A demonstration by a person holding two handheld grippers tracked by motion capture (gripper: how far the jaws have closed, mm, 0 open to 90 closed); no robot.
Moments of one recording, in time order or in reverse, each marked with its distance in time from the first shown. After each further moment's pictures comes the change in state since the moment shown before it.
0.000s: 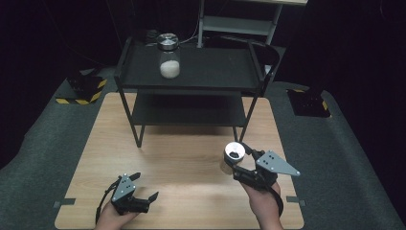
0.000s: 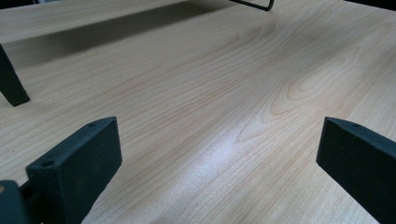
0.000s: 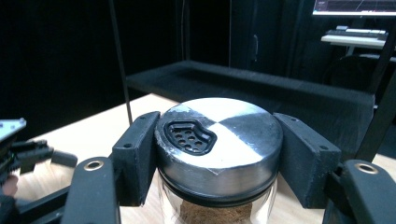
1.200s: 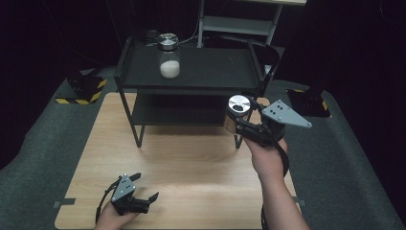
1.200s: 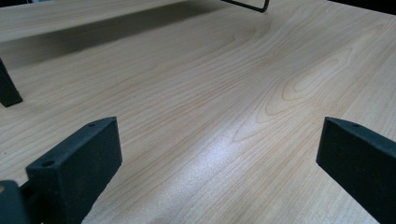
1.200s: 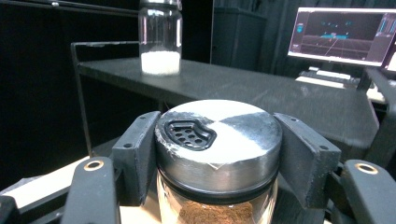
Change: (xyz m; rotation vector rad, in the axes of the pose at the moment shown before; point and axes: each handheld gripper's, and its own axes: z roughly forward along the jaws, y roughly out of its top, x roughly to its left) left arm 0.003 0.000 0.000 -0.003 -0.018 -0.003; right arm -0.014 0.104 0.034 -0.075 -0.068 -0.070
